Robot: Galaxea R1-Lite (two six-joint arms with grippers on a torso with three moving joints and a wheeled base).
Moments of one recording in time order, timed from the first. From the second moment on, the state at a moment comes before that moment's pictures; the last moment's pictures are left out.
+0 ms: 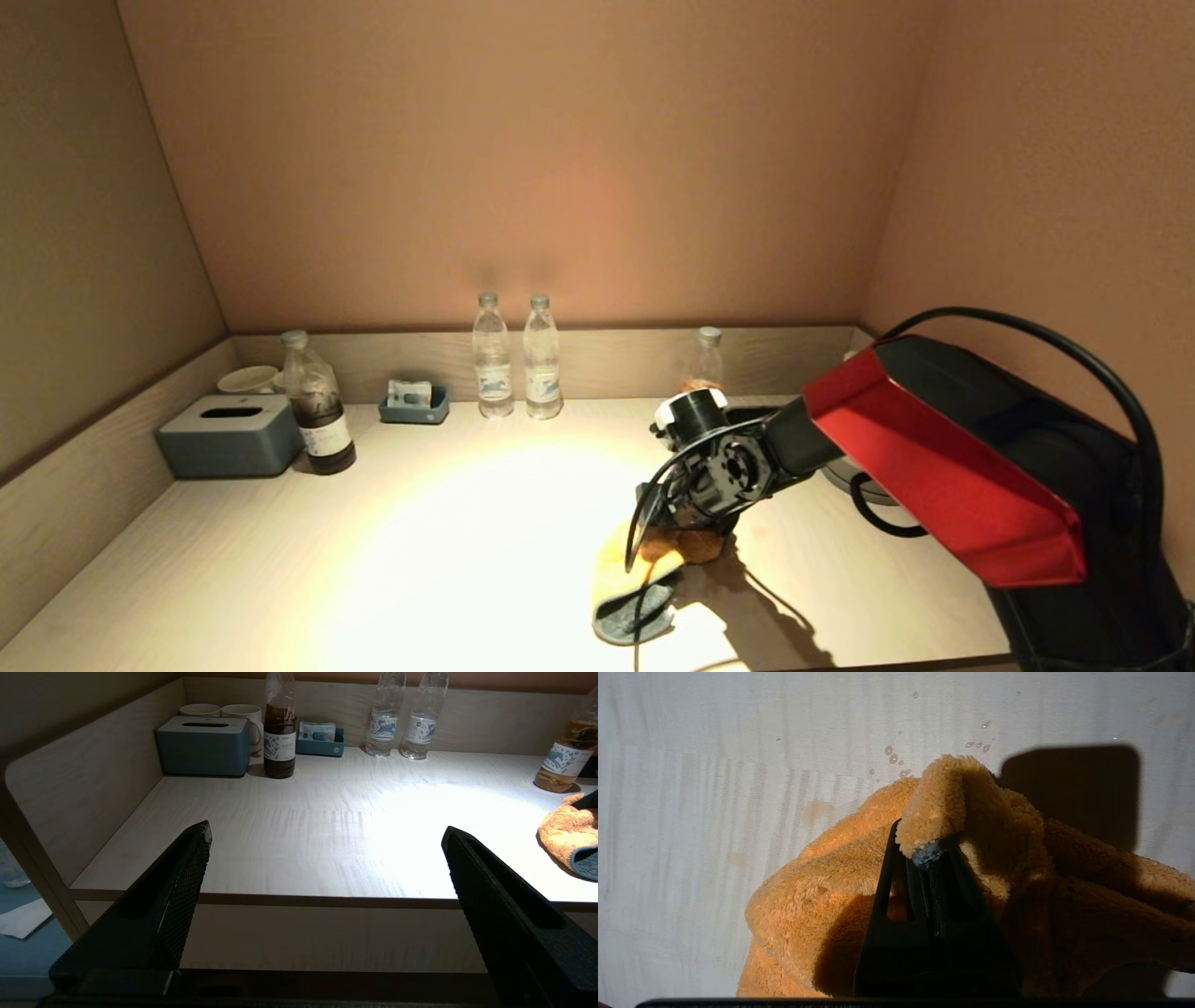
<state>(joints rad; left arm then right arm) -0.01 0.00 0.00 -0.03 0.01 -0.07 0.39 2.37 -1.43 0.04 0.14 0.33</state>
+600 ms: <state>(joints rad) -0.01 0.00 0.00 -0.03 0.01 -0.06 0.29 2.22 -1.34 0.16 0.09 0.44</state>
